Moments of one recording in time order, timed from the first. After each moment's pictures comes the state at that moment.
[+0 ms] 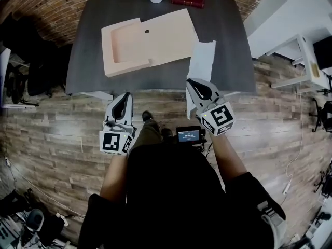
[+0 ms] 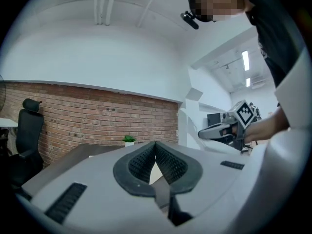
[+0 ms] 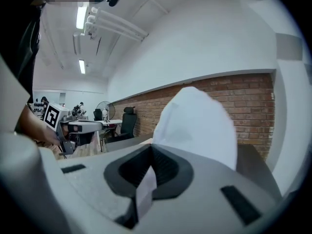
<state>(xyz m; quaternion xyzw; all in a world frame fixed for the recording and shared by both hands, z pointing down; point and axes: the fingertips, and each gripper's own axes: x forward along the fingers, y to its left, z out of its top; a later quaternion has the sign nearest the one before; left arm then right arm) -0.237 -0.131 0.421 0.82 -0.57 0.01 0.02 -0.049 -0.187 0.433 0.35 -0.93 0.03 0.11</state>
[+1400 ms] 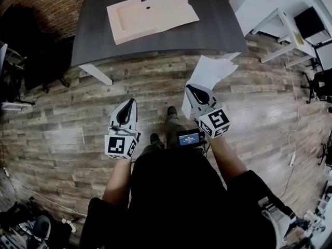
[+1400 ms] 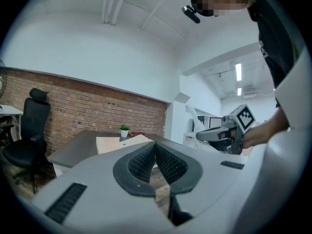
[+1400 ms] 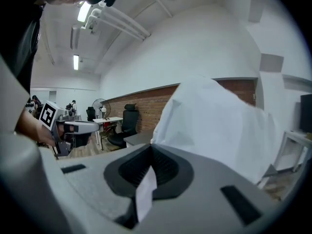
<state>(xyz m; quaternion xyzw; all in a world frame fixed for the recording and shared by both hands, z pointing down) -0.300 0.127 0.446 0.85 -0.52 0.01 0.07 -0.111 0.088 0.454 0.41 -0.90 0.05 0.12</state>
